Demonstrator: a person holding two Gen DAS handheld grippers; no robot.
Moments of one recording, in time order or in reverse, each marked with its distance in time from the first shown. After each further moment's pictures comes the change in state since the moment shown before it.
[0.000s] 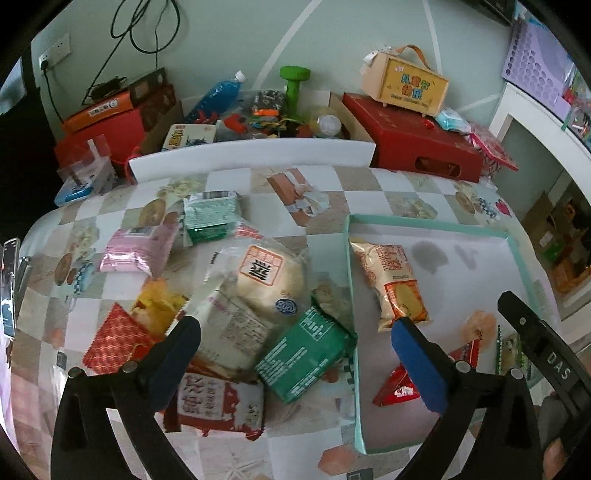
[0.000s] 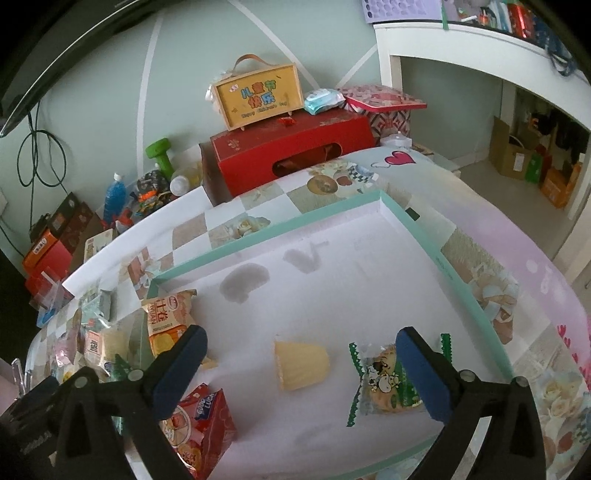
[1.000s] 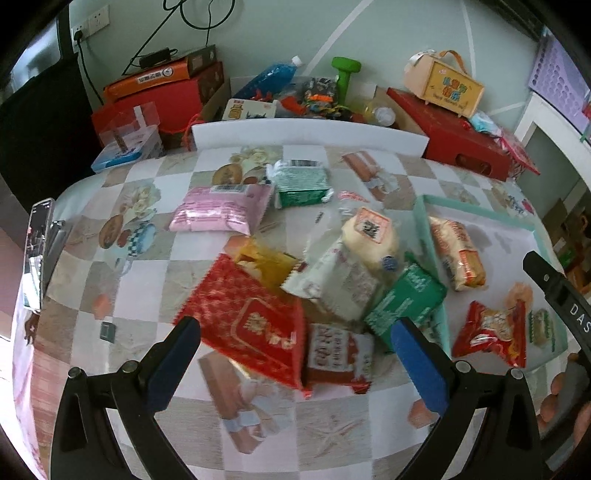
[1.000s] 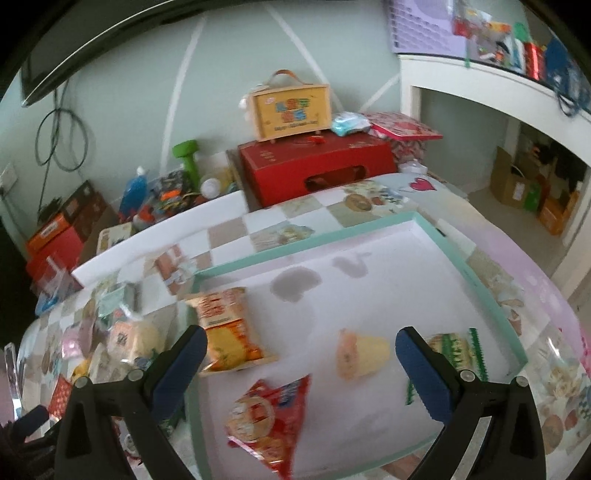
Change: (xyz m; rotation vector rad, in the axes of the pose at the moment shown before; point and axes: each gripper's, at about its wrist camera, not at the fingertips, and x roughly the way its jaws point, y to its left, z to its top) left arm -0.014 0.083 -0.027 -0.042 0.047 0.058; right arm -0.021 0.067 -0.018 -0.089 -0.079 -0.030
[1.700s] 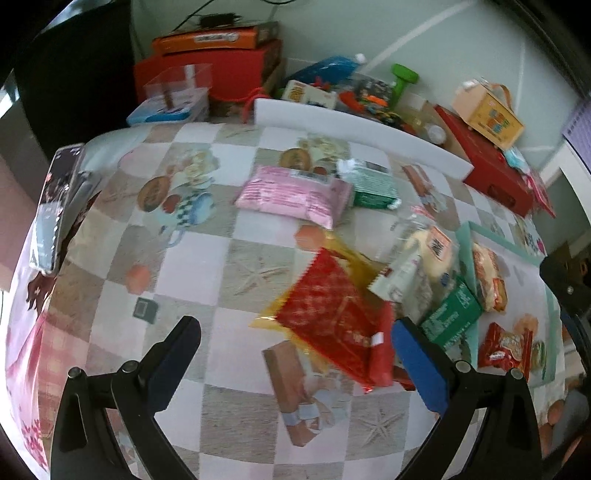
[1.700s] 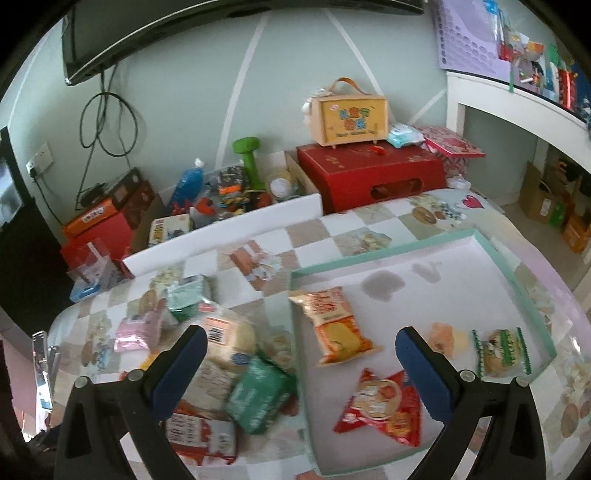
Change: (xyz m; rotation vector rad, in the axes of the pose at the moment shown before) left arm 0.001 0.073 0.001 -0.189 0.062 -0.022; right arm -0.030 0.083 0.002 -0.050 -0.003 0.103
